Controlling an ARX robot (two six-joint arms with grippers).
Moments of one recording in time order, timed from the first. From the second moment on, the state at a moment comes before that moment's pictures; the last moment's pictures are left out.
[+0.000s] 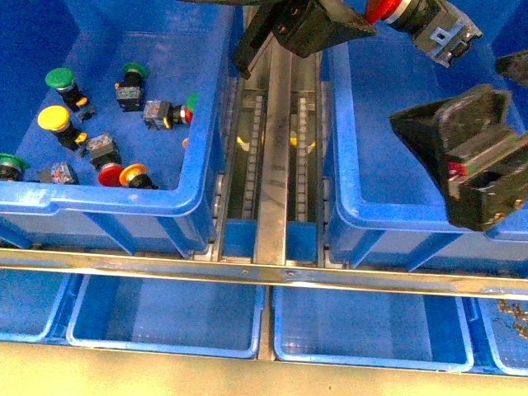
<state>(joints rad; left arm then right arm) -0.56 1.90 1.27 0.18 0.42 -1.07 0.38 1.34 0.46 0.46 0.00 -0.29</state>
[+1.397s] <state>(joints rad) -0.55 1.92 1.31 0.16 0.39 -1.11 0.34 1.58 0.65 0.64 0.02 -0.60</state>
